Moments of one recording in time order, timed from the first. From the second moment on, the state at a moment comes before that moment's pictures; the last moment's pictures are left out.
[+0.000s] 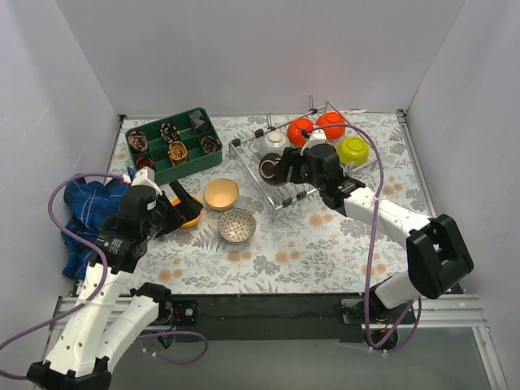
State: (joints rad) left arm -0.31 0.68 0.89 -0.81 -0.03 -0.72; right arm 0.59 1.50 0.97 0.16 -0.01 0.49
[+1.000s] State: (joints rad) left arm -0.34 1.23 1.17 -0.73 0.31 -0.85; right arm 1.34 1.52 0.54 1.06 0.81 -1.56
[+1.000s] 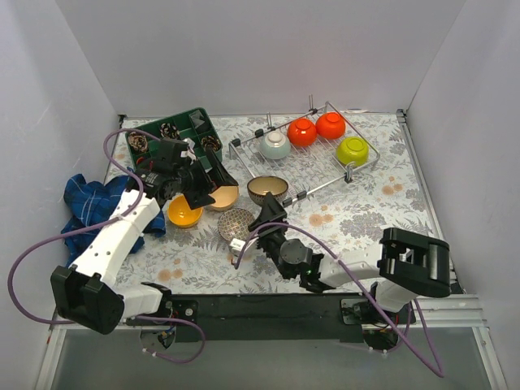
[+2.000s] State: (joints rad) left arm -0.50 1.43 1.19 -0.70 0.31 -0.91; right arm 1.41 1.69 0.57 1.15 0.80 -1.86
